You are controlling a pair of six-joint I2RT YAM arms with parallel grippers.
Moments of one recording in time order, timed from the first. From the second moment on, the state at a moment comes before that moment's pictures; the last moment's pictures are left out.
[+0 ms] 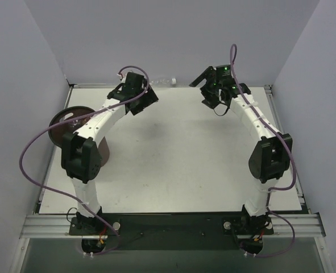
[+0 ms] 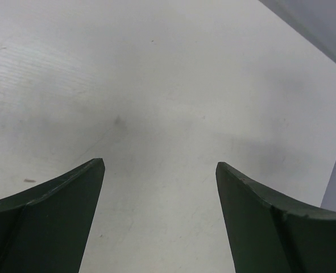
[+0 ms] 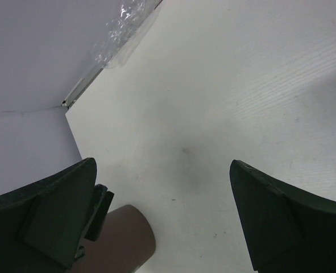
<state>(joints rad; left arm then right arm) -0.40 1.87 1.70 -0.57 -0.12 -0.84 0.31 1.91 1.78 -0.52 -0.04 1.03</state>
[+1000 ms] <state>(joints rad) -0.46 2.53 2.22 -0.17 -0.33 -1.22 0.24 1.04 1.22 -0.78 -0.02 0.78</state>
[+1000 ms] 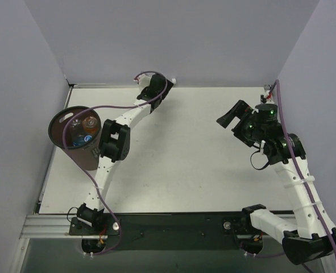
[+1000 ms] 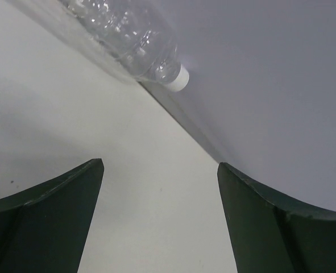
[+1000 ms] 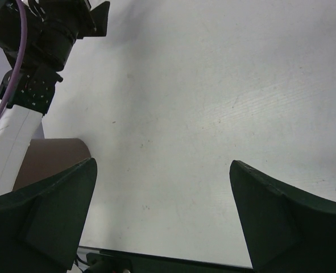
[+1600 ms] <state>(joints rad) -0.36 2.80 2.57 -0.22 -0.41 -1.32 0.23 1.03 1.25 -0.90 0.03 0.71</state>
